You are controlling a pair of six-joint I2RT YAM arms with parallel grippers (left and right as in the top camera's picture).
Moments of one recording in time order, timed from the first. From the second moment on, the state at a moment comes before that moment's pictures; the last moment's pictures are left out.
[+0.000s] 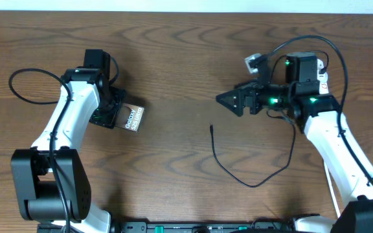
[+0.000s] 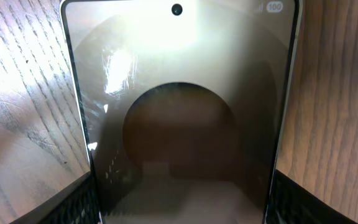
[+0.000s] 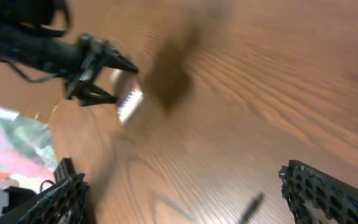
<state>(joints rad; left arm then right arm) -0.01 1.73 1.26 -0.97 0.01 -1.27 0.16 1.48 1.07 -0.39 -0.90 0.05</state>
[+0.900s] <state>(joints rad) -0.01 1.73 1.26 -0.86 0.18 -1.27 0.32 1.78 1.08 0.23 -0.80 0.77</state>
